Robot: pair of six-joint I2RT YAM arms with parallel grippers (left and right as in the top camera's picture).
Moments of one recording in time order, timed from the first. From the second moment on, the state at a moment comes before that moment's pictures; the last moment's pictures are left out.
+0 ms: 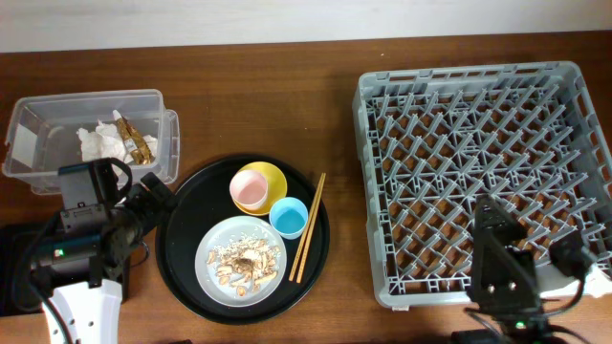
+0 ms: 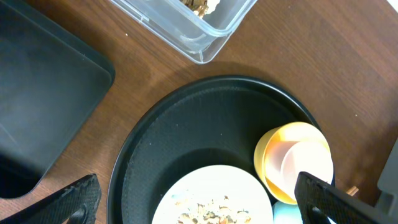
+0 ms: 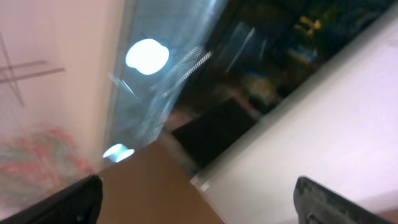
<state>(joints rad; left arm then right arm) 0.18 1.07 1.09 -1.03 -0.01 -0.53 0.04 0.09 0.47 0.14 -0.36 1.05</state>
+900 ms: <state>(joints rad) 0.18 1.07 1.09 -1.03 -0.01 -0.53 0.92 1.42 1.38 -0.86 0.10 0.35</state>
